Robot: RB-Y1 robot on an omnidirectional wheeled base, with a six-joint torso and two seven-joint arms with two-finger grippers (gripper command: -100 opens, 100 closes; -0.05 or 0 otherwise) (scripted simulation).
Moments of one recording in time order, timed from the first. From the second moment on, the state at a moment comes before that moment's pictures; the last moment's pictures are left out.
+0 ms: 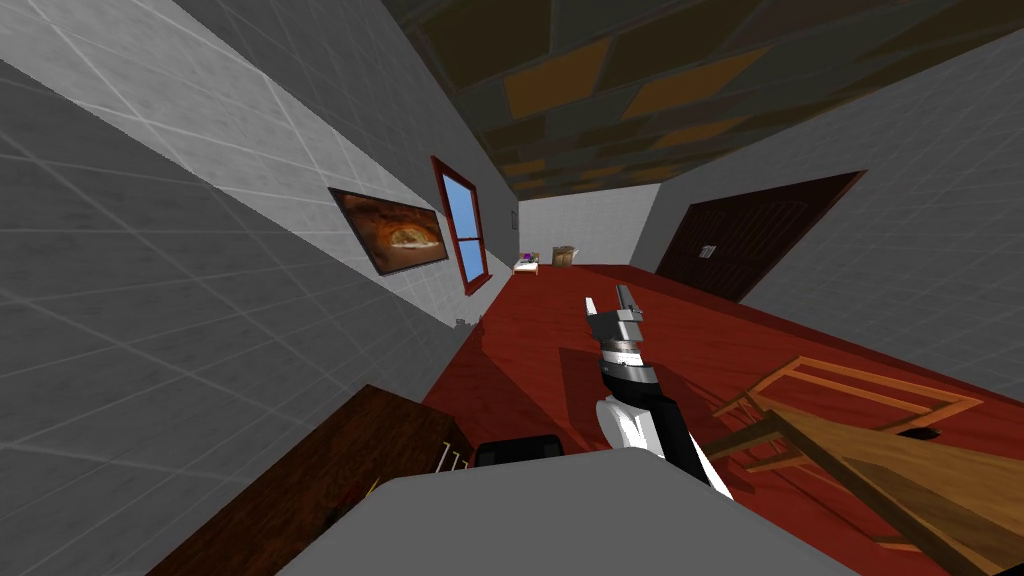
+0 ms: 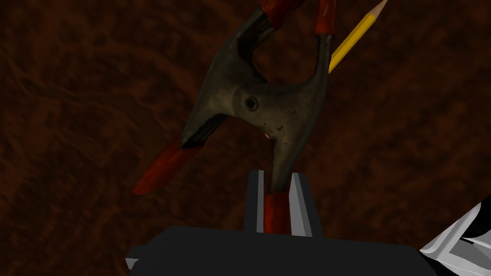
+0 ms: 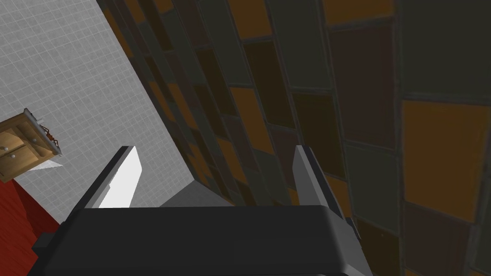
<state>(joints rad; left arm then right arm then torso) 0.27 0.68 0.17 -0.52 1.54 0.61 0.44 0.51 0.03 0.07 -2.38 -0.06 -0.39 -0.14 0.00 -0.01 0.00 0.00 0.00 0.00</state>
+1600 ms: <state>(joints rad) 0.43 0.77 -0.10 -0.51 2.00 0.55 0.24 0.51 0.03 0.07 -2.38 -0.06 -0.39 -0.14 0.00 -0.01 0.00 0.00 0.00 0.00</state>
